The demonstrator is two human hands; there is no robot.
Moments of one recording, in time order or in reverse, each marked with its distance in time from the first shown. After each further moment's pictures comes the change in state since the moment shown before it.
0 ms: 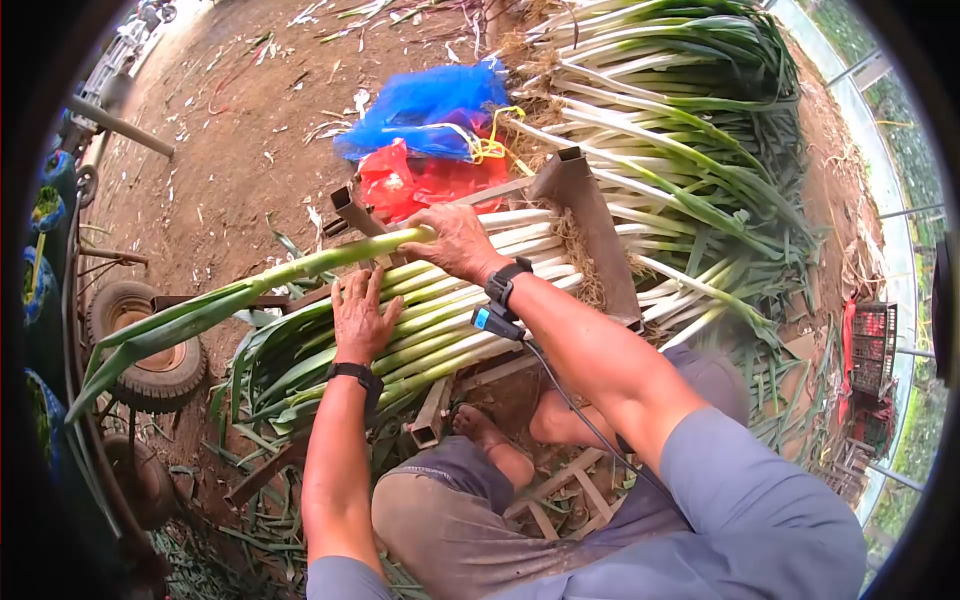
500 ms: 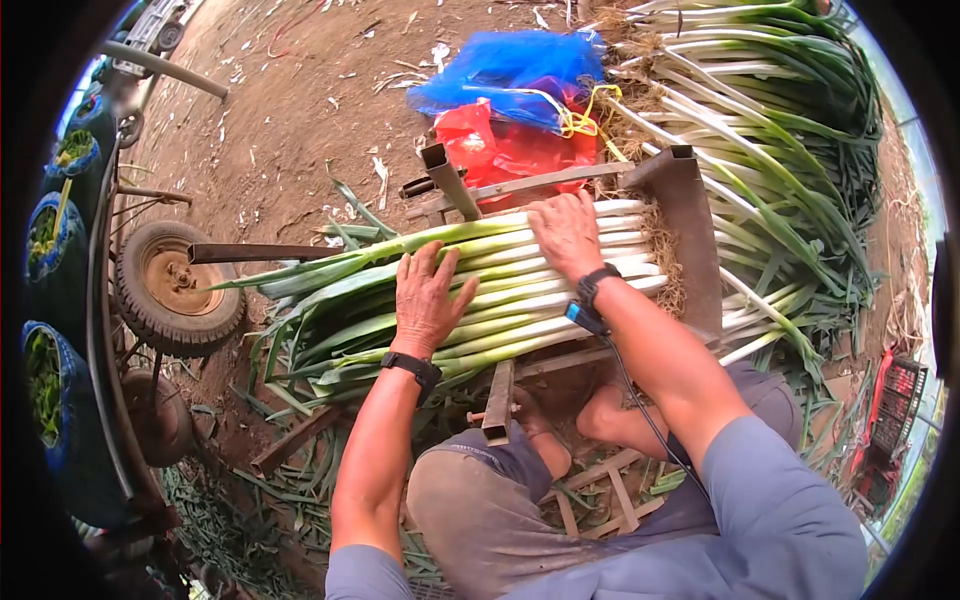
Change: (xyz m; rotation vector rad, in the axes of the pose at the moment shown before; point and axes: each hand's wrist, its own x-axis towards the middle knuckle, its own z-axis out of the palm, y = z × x) left_hand -0.015 0.011 -0.019 -0.143 0.058 0.004; right_hand -0.045 0.057 0.026 -0.479 -0.036 0.095
